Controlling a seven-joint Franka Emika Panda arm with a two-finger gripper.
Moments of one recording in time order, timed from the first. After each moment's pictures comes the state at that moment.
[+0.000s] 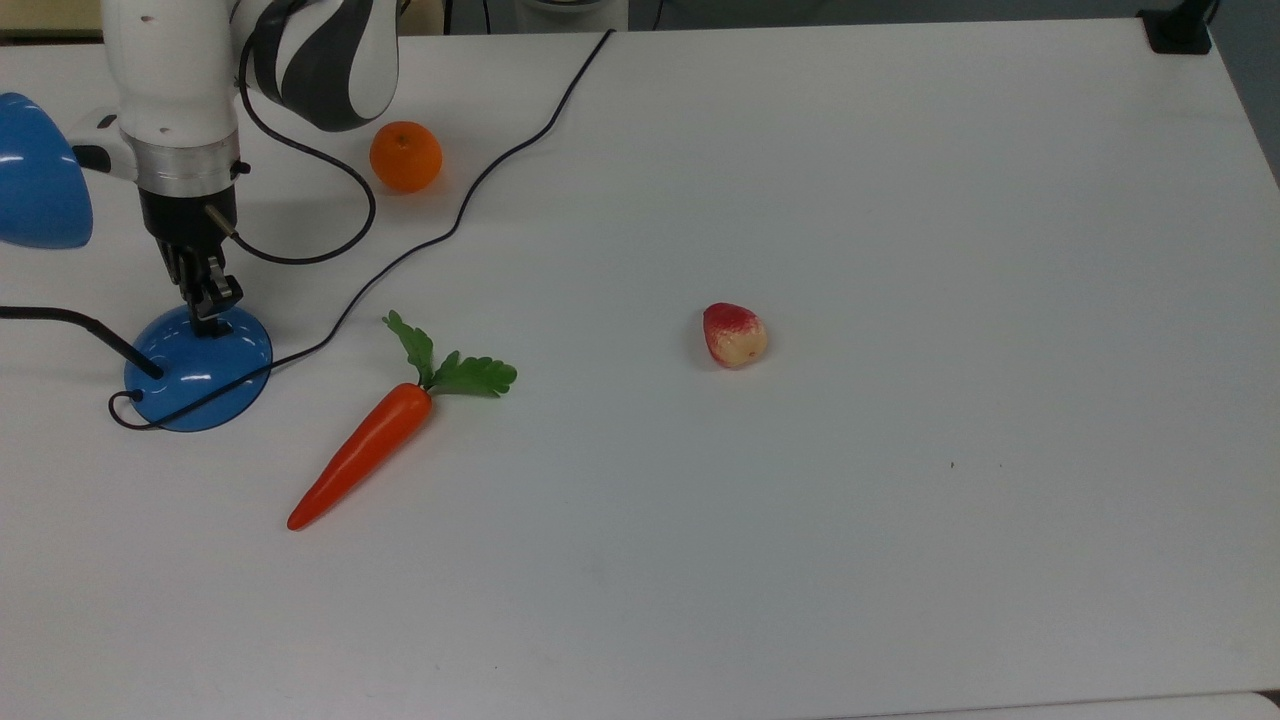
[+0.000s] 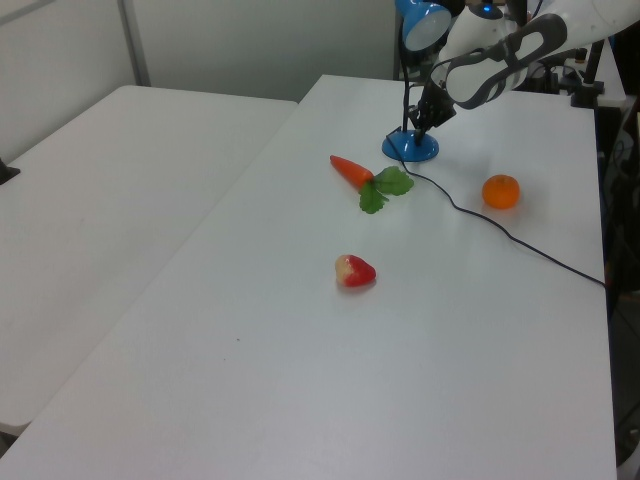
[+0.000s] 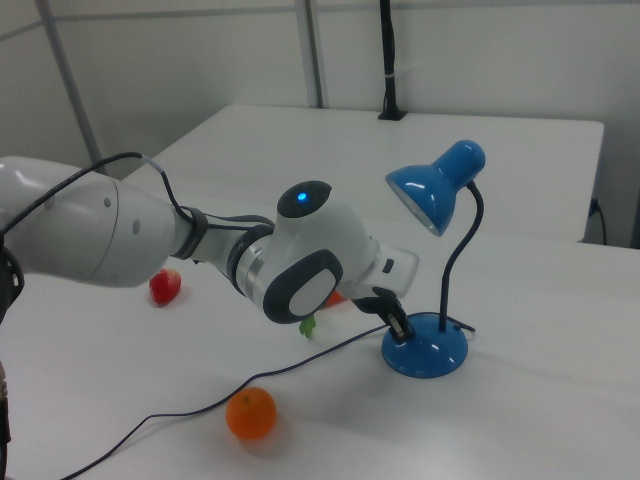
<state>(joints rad) -0.17 0.47 -0.20 -1.83 0.10 2.74 0.37</state>
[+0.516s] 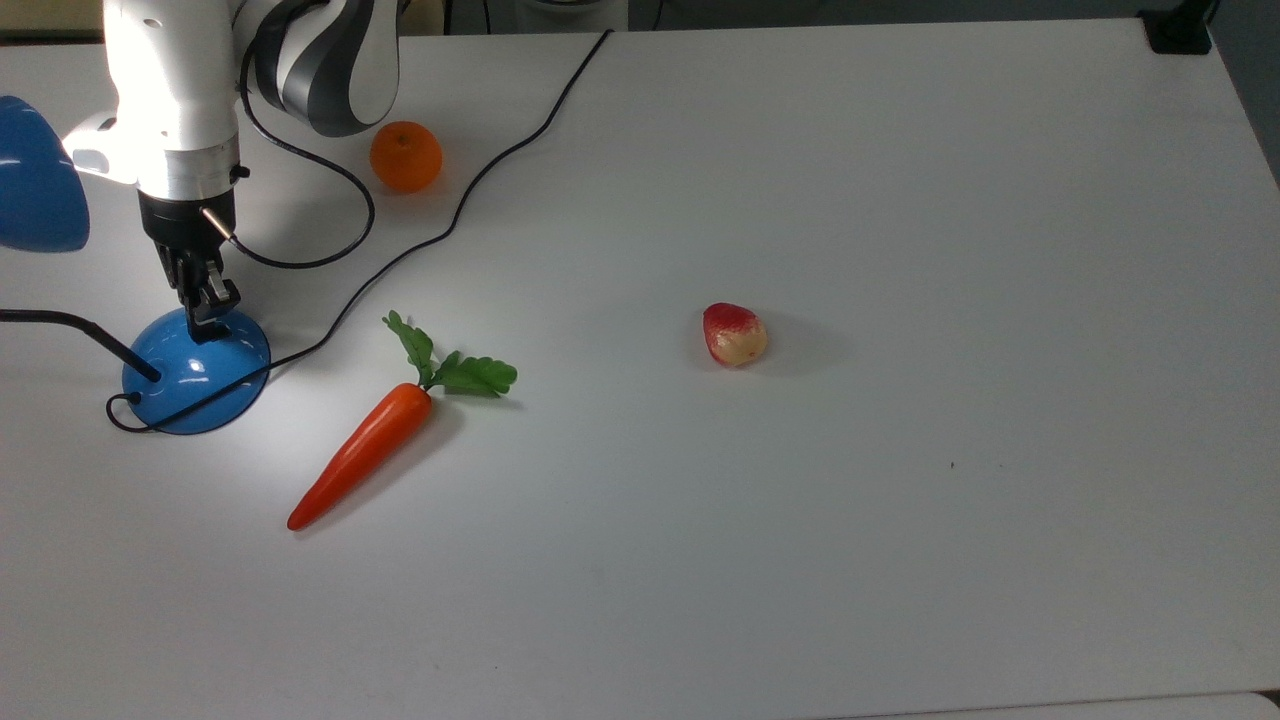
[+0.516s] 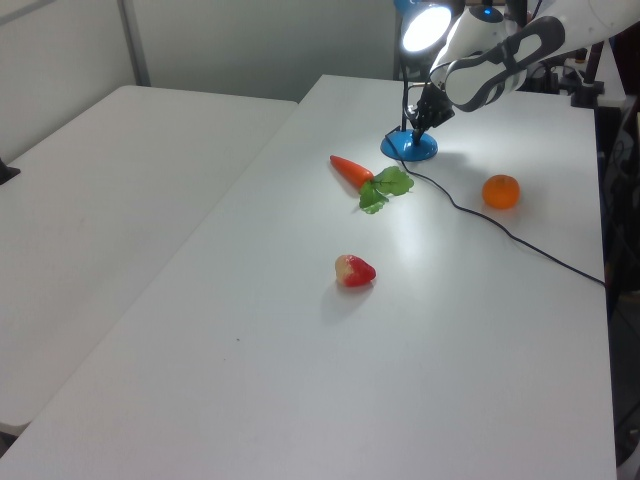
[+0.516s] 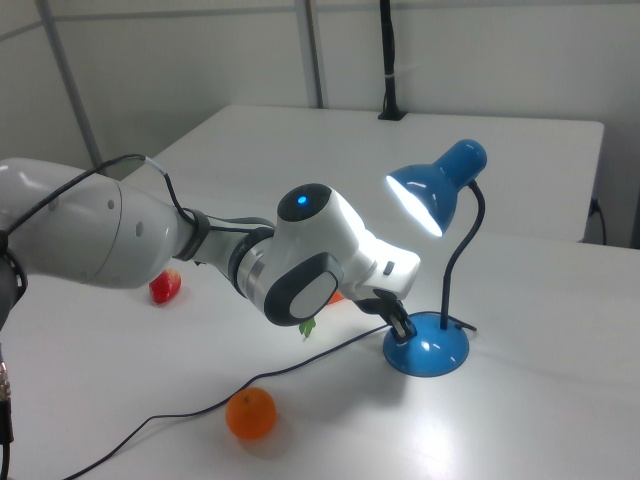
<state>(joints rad) -0.17 0.48 -0.20 -1.83 0.11 2.77 0.38</state>
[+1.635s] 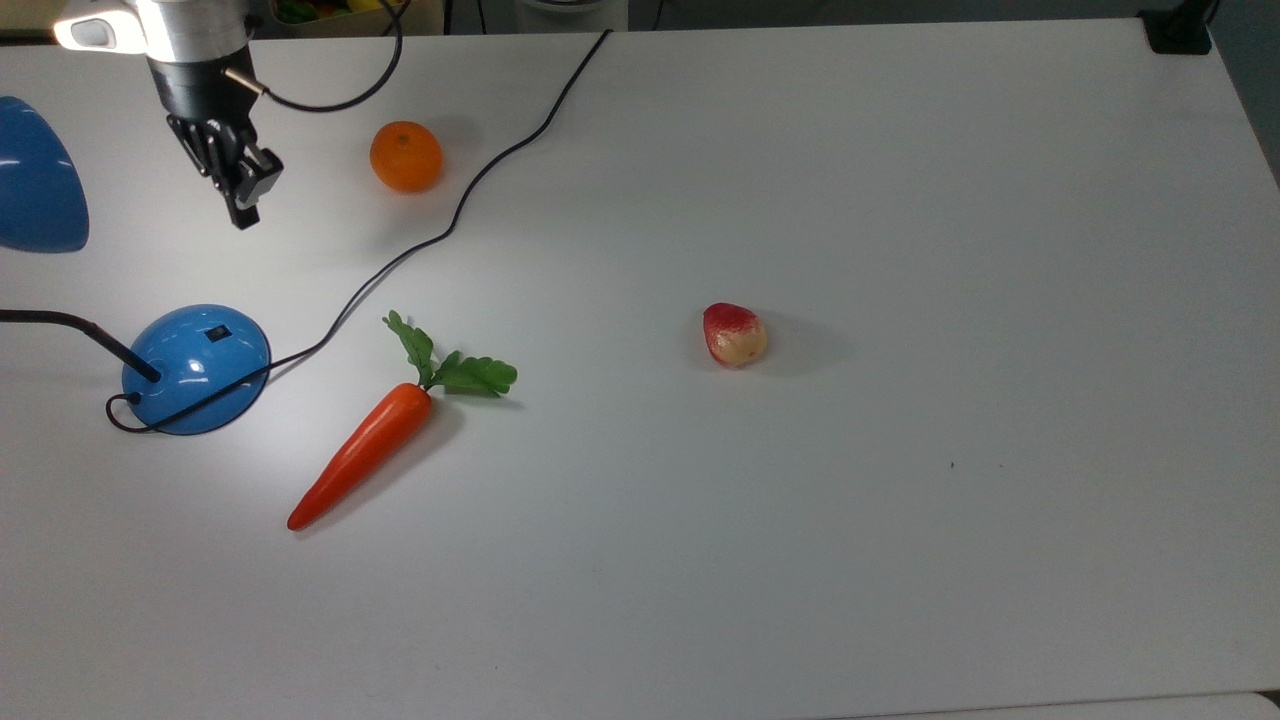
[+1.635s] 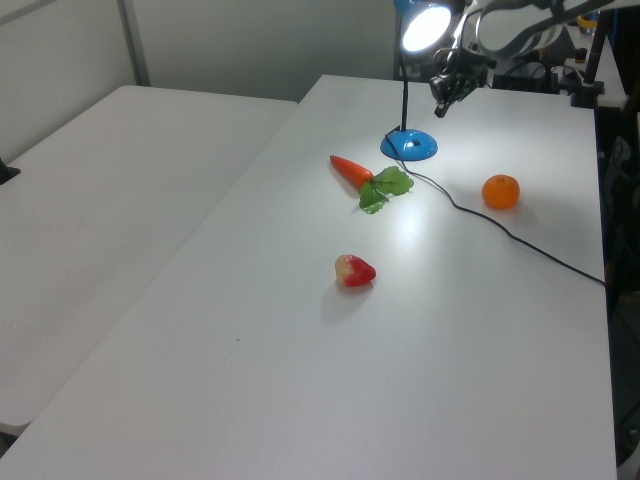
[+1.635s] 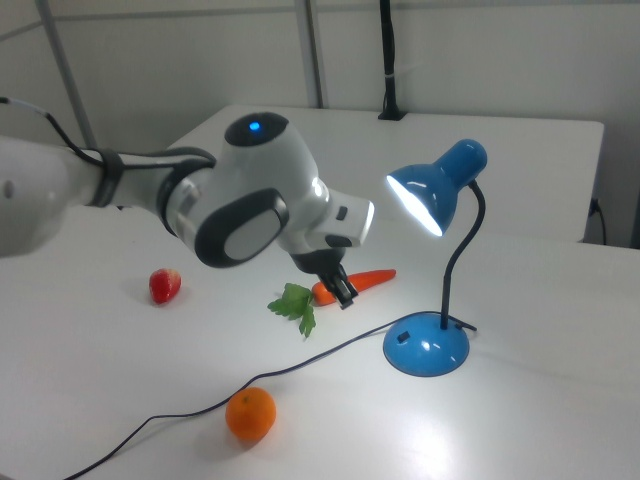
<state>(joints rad) -0.22 0.14 -0.12 -1.98 0.11 2.44 0.19</state>
